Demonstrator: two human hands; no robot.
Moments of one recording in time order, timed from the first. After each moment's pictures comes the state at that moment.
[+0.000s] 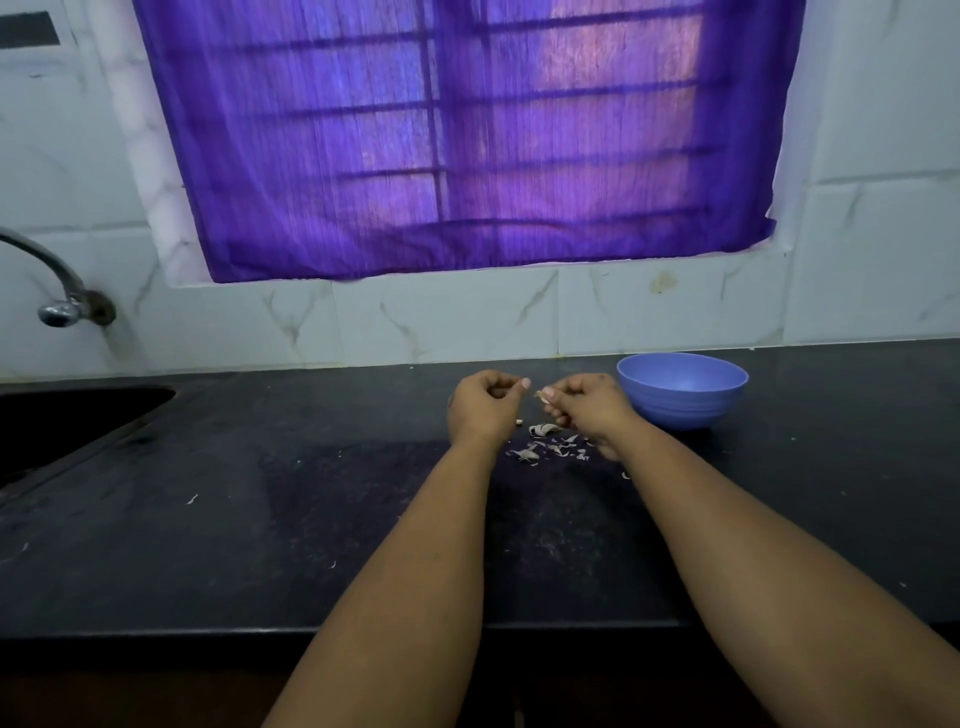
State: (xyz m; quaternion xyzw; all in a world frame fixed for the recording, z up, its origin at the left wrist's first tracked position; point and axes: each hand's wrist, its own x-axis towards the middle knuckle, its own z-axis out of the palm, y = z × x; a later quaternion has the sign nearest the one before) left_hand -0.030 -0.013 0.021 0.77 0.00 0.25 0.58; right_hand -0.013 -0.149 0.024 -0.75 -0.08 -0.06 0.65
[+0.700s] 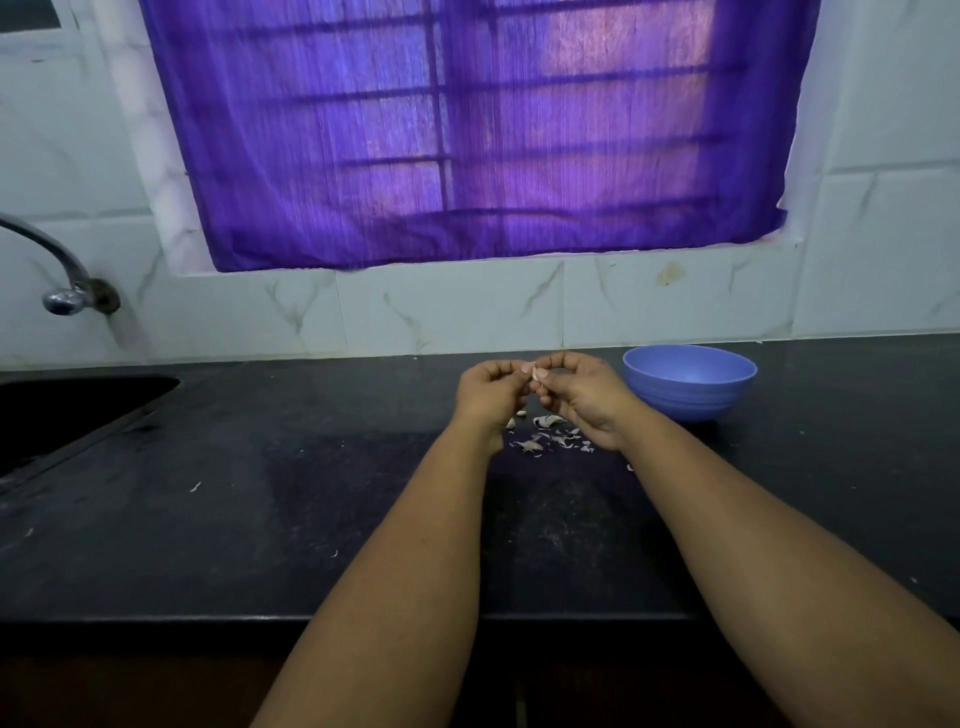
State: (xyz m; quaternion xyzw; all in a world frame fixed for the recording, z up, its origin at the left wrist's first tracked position) left_hand -0.034 -0.015 0.027 0.63 -0.03 0.12 0.77; right_hand -0.026 -0.139 0.035 -0.62 -0.15 0.01 0.77
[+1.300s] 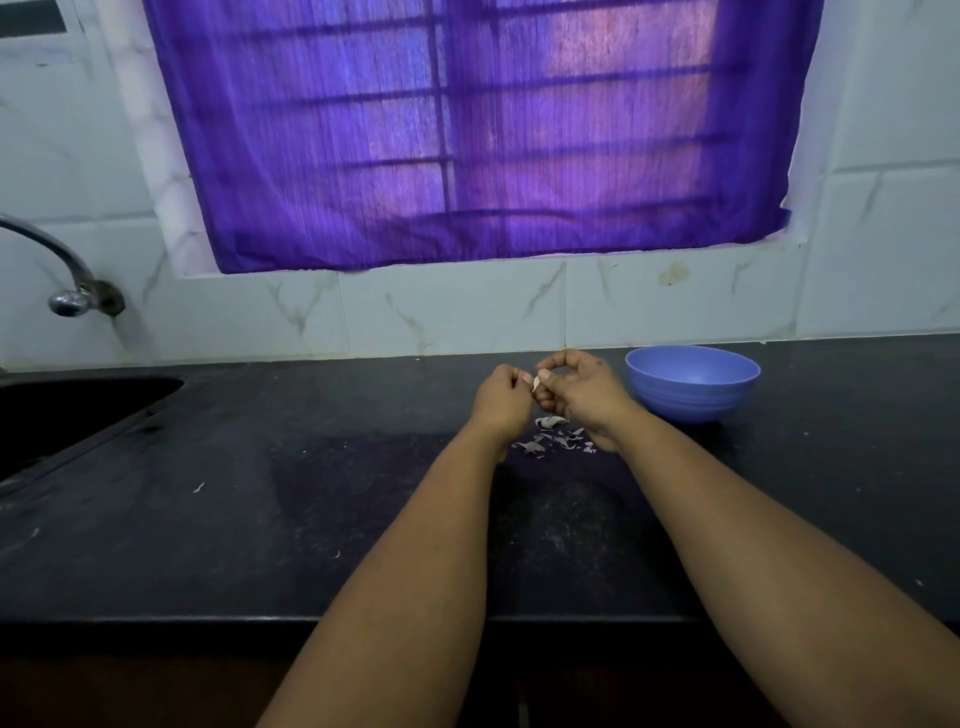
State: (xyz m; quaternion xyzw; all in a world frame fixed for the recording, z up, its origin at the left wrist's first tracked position) left_hand -0.030 -0.020 0.022 0.80 -0.02 0.14 0.59; right_hand -0.023 -0.136 0.031 -0.69 -0.14 -0.05 0.71
